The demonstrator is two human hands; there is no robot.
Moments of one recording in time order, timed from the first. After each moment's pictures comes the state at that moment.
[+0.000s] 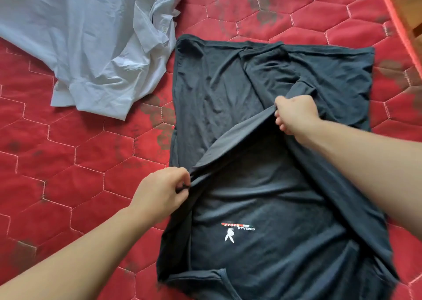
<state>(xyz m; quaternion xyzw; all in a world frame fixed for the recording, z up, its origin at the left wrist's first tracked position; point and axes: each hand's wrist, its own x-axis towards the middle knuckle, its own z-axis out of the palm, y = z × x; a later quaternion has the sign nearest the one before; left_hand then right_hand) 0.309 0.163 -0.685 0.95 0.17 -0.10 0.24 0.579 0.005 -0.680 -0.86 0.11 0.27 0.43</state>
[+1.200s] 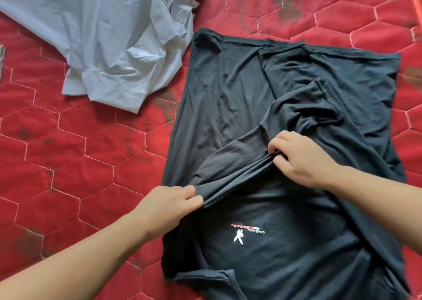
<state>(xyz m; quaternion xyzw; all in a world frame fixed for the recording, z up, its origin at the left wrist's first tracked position) 0.280 0.172 -0.687 0.98 -0.09 -0.15 0.13 0.532 -0.042 -0.699 -0.83 -0.50 0.22 0.11</state>
